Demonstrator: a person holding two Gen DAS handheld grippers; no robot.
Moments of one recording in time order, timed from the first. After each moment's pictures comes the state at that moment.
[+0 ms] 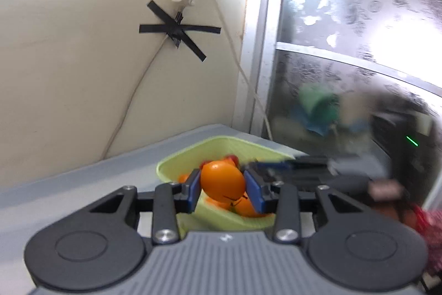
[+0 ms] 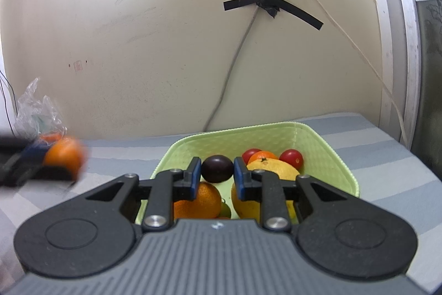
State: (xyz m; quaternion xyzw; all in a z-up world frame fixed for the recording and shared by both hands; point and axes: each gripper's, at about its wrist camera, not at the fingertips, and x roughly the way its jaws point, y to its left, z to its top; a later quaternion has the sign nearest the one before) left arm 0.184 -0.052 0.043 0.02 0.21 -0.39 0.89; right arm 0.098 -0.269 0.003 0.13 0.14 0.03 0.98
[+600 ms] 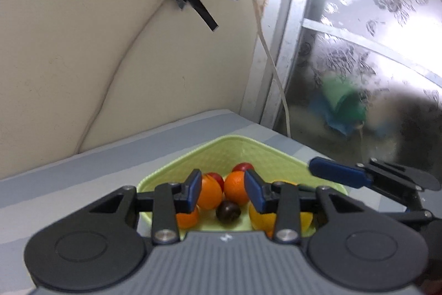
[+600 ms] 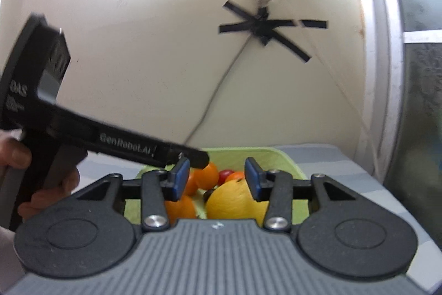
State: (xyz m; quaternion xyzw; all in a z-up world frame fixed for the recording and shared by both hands) left arm 0.258 -0.106 0.024 0.00 0.27 -0.38 0.88; right arm 0.081 -0.275 0.010 0.07 0.09 -0.02 0.99
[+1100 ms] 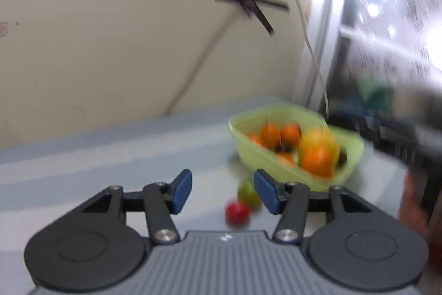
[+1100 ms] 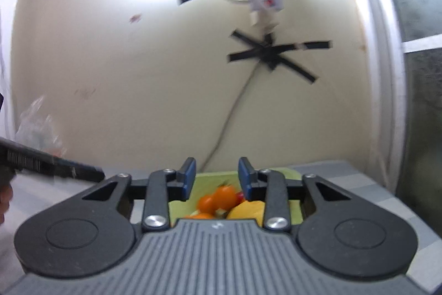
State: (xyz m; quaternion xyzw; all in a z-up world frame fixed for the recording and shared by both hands) left arm 0.169 -0.007 0.011 0.02 0.28 -0.28 0.92; right arm 0.071 -0.266 0.021 0.09 0.05 0.03 0.99
